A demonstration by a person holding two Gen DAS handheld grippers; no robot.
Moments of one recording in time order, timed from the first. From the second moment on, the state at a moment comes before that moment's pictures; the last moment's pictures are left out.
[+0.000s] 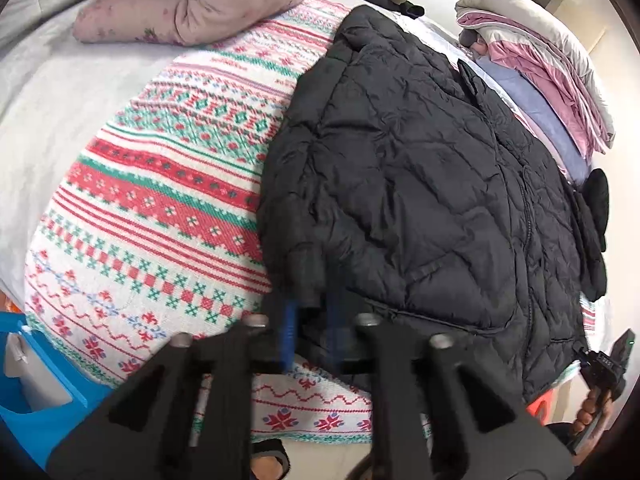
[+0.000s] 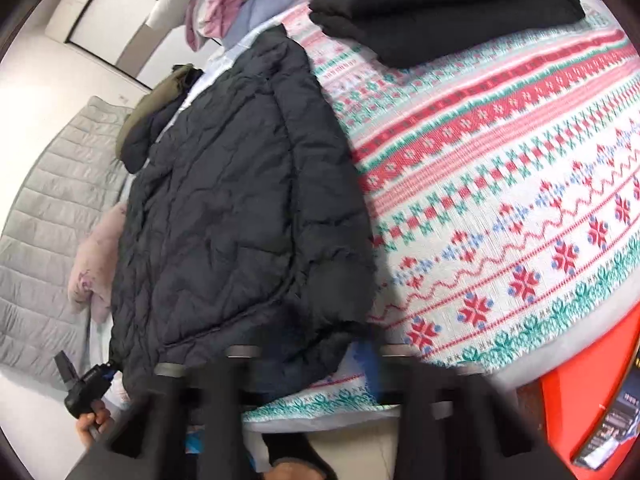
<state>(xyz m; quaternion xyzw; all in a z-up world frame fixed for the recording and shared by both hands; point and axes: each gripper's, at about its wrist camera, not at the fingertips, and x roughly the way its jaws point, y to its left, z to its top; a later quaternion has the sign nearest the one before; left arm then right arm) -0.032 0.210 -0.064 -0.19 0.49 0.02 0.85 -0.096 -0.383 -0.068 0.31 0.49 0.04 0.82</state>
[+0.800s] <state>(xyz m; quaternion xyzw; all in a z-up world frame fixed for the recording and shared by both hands) -0.054 0.193 -0.047 -0.16 0.46 -0.01 0.87 -0.122 -0.392 -0.045 0.35 0.42 0.06 0.83</state>
